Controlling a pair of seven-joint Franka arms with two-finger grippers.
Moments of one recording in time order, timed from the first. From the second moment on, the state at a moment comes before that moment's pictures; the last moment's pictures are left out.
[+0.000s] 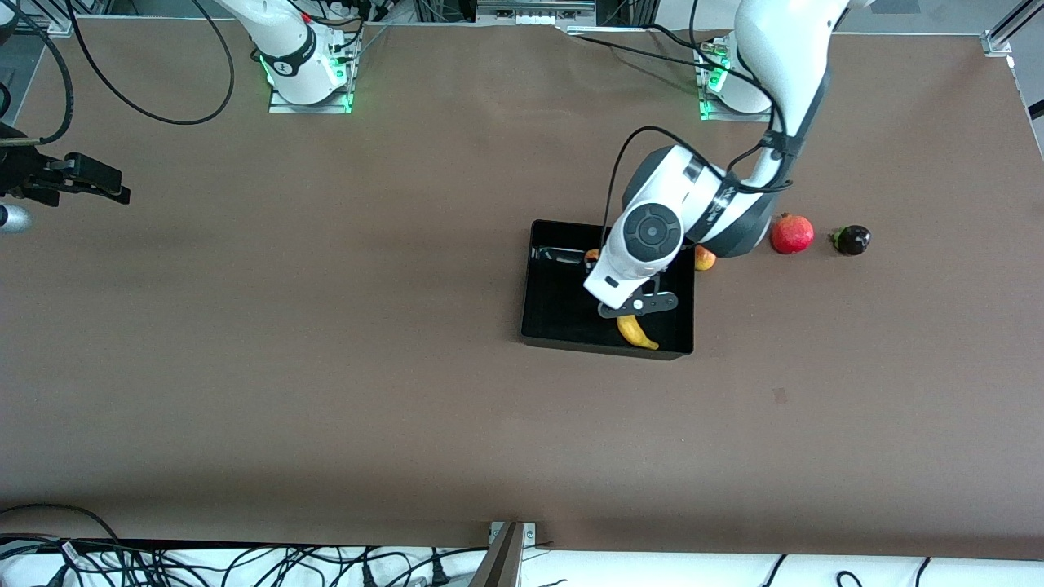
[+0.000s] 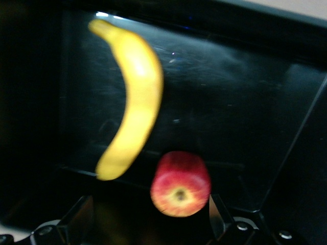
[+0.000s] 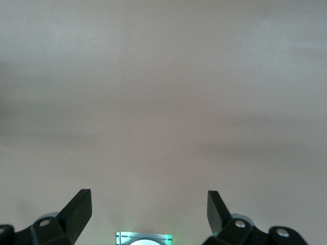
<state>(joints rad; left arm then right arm) -0.45 0.57 -0.13 -1.64 -0.05 1.99 -0.69 0.13 0.09 -0.19 -1.52 0.01 1.47 -0.11</state>
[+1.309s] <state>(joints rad) -0.47 0.62 -0.18 -1.81 -0.05 2.22 -0.64 0.13 0.09 -0.20 -1.52 0.01 1.47 -0.11</state>
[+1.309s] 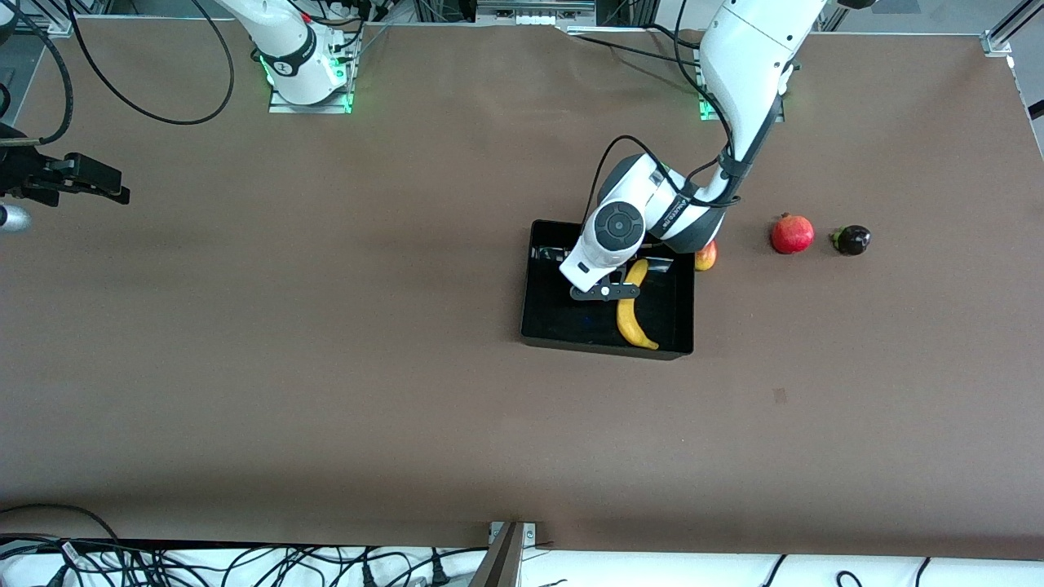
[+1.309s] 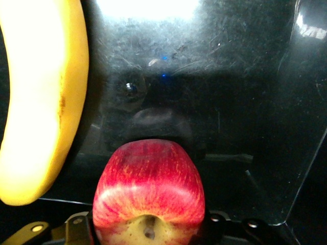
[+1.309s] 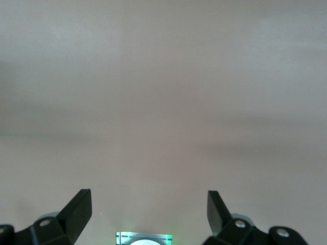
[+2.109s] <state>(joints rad) -0.23 0.45 -0.19 -1.59 -0.08 1.75 -0.49 0.13 0.09 -0.20 -1.52 0.01 1.47 -0.11</state>
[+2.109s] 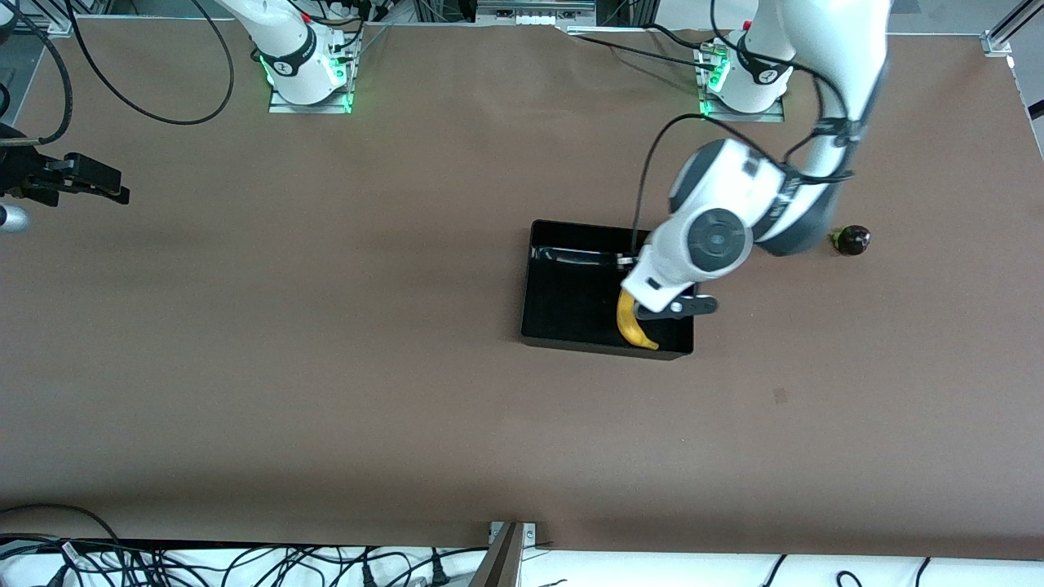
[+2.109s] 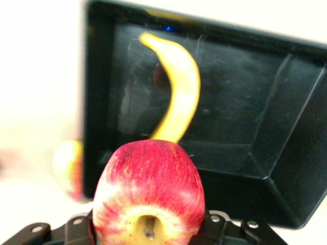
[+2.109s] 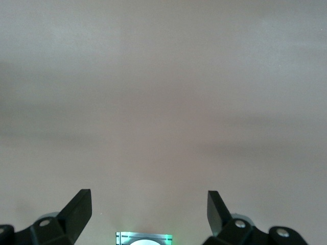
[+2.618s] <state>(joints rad) 0.08 0.46 -0.18 -1.54 0.05 1.67 -0.02 0.13 0.09 -0.20 -1.52 0.01 1.47 -0.11</state>
